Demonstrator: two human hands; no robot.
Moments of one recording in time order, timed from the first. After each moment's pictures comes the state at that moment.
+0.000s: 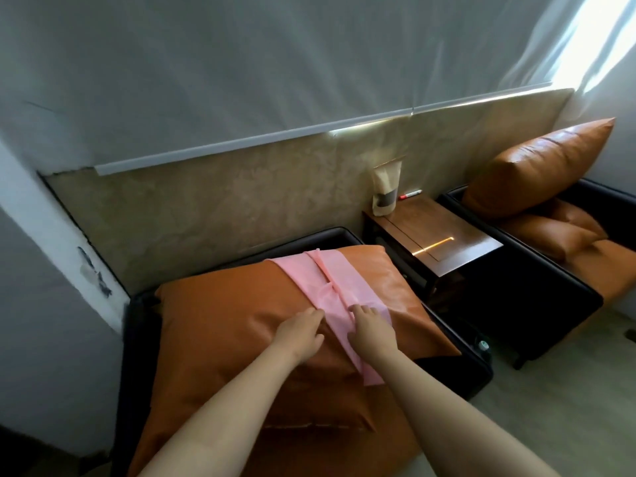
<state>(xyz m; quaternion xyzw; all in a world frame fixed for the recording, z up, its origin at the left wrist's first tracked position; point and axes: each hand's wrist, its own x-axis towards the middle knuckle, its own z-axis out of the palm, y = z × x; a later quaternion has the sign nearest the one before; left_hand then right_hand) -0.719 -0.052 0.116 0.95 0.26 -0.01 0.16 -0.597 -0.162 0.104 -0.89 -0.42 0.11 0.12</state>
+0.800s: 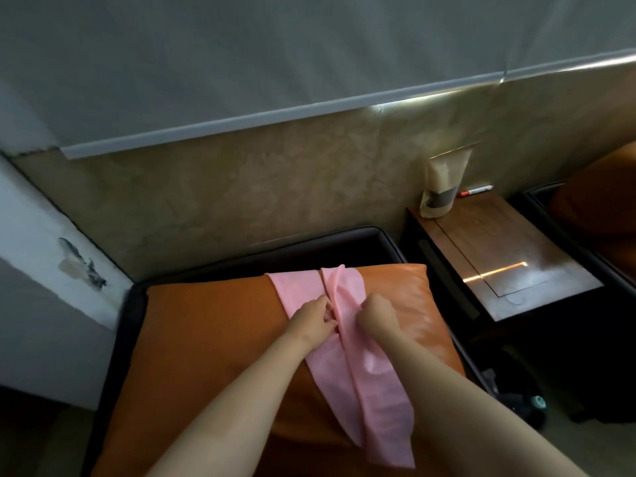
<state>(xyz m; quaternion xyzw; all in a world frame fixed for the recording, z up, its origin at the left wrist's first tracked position) -0.575 0.062 0.079 0.84 0.43 0.01 0.34 -0.438 0.004 0.061 -0.89 -0.32 0.29 0.16</state>
